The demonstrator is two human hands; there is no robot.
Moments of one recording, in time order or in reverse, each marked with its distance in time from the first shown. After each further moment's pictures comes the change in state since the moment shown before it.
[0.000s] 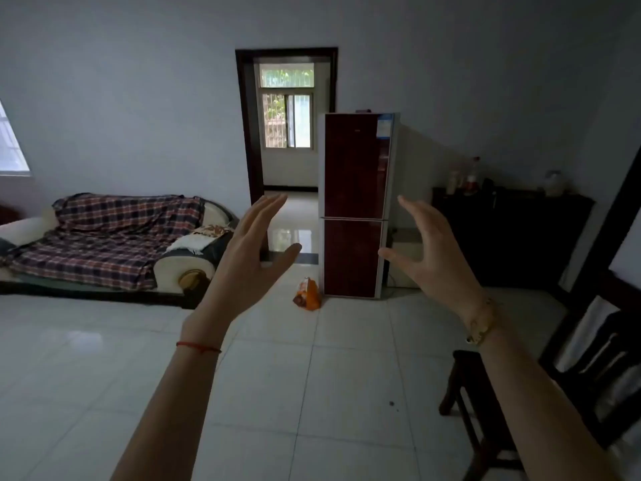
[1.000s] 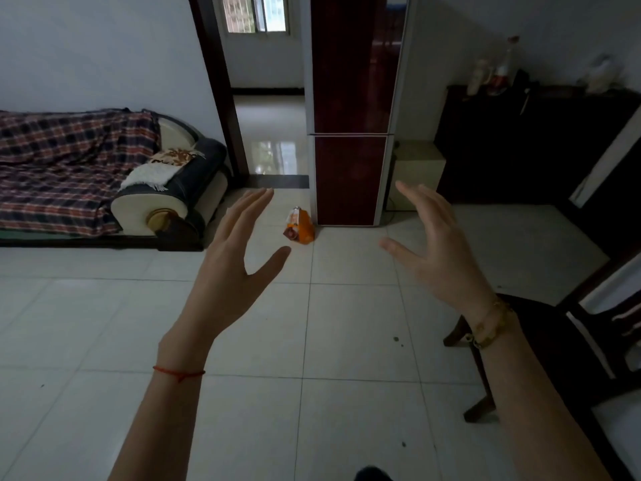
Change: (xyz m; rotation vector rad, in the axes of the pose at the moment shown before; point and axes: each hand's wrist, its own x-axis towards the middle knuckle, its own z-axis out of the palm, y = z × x) left_hand 0.060 -0.227 0.124 -0.017 -0.187 -0.161; right_hand 0.102 0.132 0.196 0.040 -0.148 0.219
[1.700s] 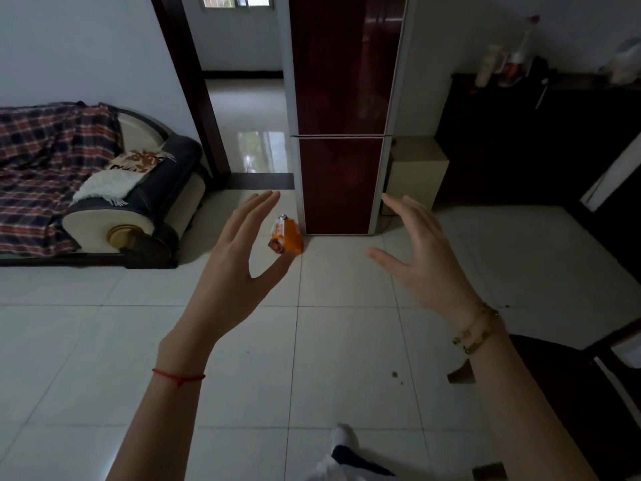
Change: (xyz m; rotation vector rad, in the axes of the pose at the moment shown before) left_hand 0.224 -0.115 0.134 -0.014 -0.103 -0.032; right_hand 0.218 0.164 0.064 0.027 -0.093 0.080
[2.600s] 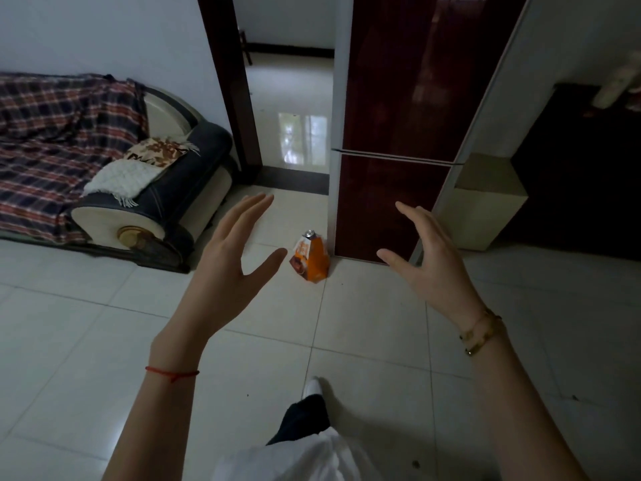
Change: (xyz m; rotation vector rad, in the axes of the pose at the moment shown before) left_hand 0.246 -0.225 0.057 0.086 0.047 -0.176; right_hand 0.336 0.141 0.127 0.103 -0.139 0.043
